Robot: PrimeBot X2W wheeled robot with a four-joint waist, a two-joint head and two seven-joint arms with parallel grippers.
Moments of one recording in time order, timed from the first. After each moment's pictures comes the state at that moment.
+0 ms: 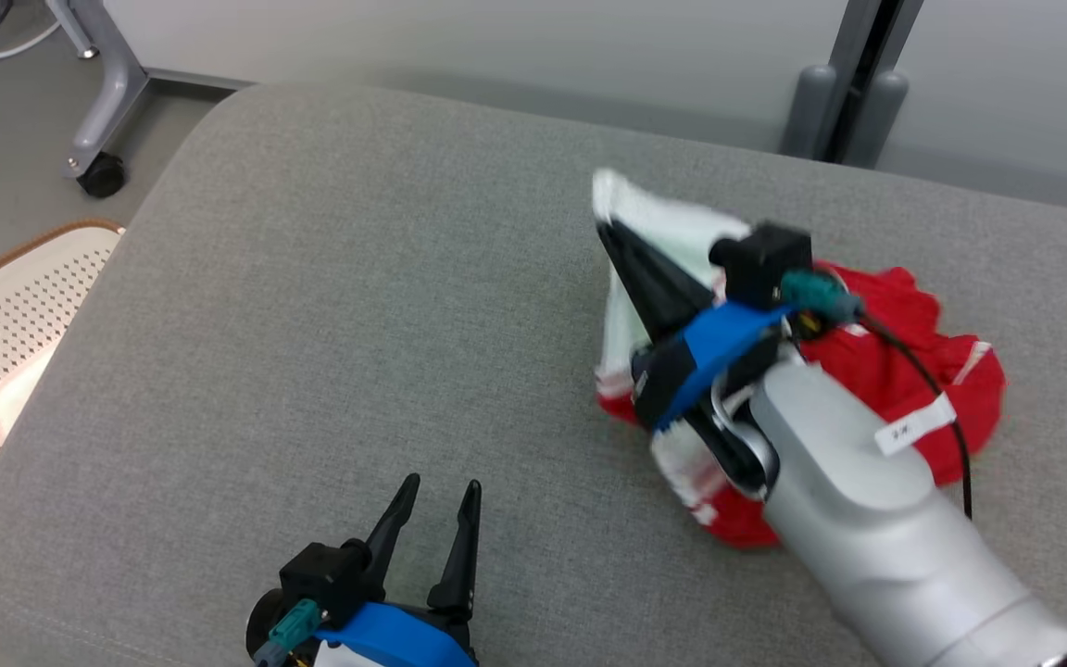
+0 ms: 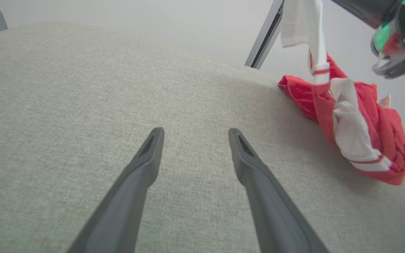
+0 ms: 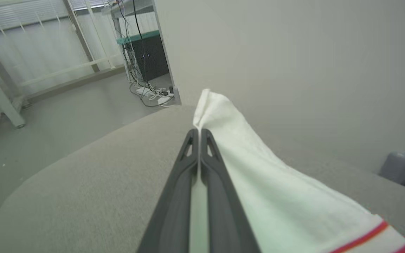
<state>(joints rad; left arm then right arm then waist) -0.11 0.05 -0.38 0.41 -0.40 -0.13 -0.26 -0.77 -0.05 0.55 0.81 0.44 0.13 -0.22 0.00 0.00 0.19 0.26</state>
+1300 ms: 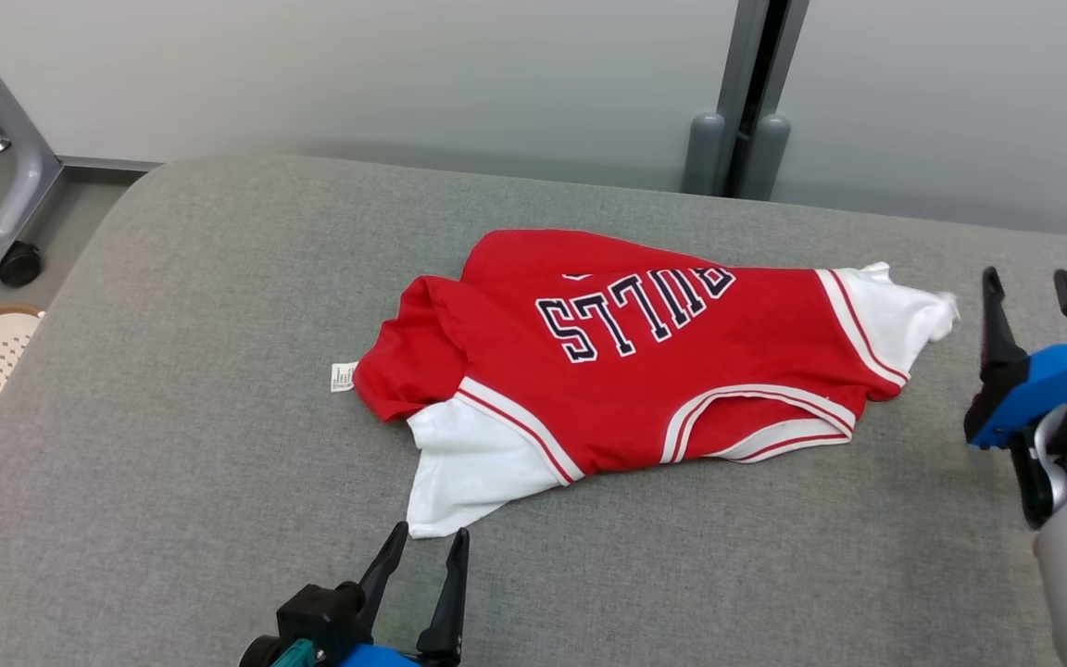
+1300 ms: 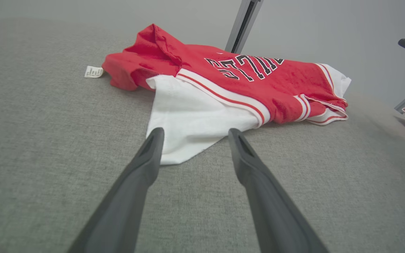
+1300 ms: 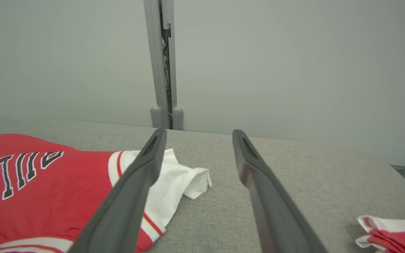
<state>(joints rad) -0.04 0.06 -0.36 0.44 -0.37 -0.13 -0.26 -0.66 -0.25 -0.19 0.96 0.02 0.13 -0.26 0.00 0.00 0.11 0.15</state>
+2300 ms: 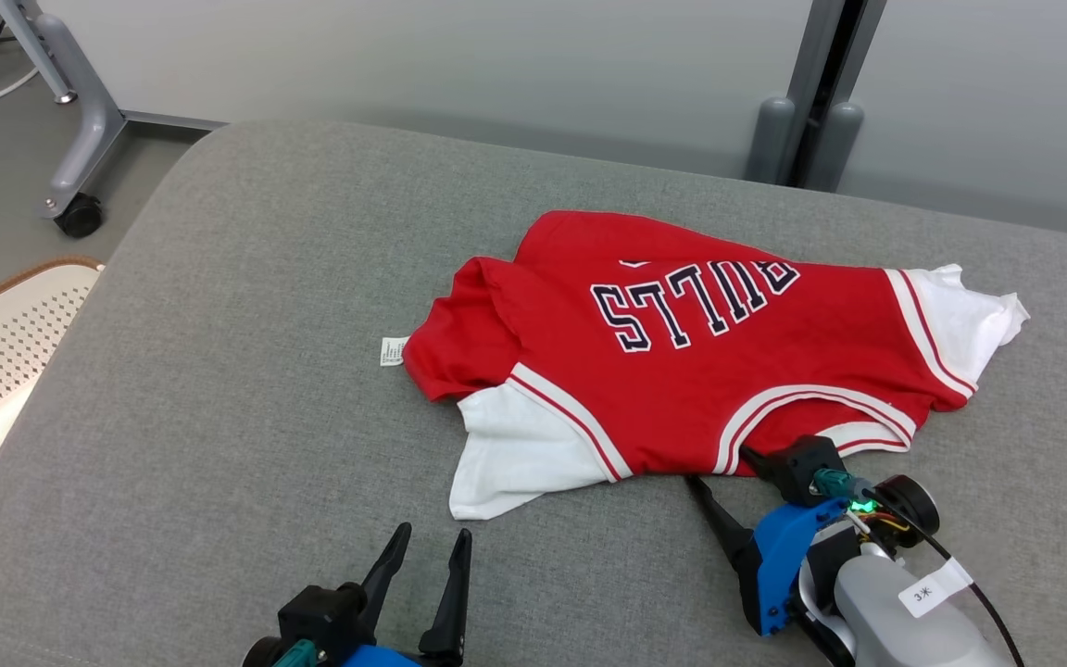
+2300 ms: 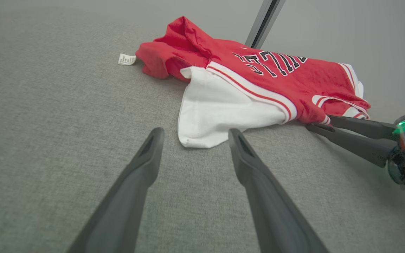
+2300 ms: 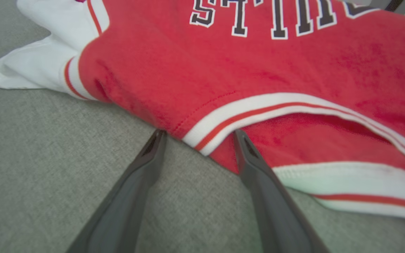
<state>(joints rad) -0.04 0.05 -0.37 0.44 -0.38 -0.13 -0.26 -0.55 -0.15 0.58 1.00 0.31 0.13 -0.21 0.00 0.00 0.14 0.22</state>
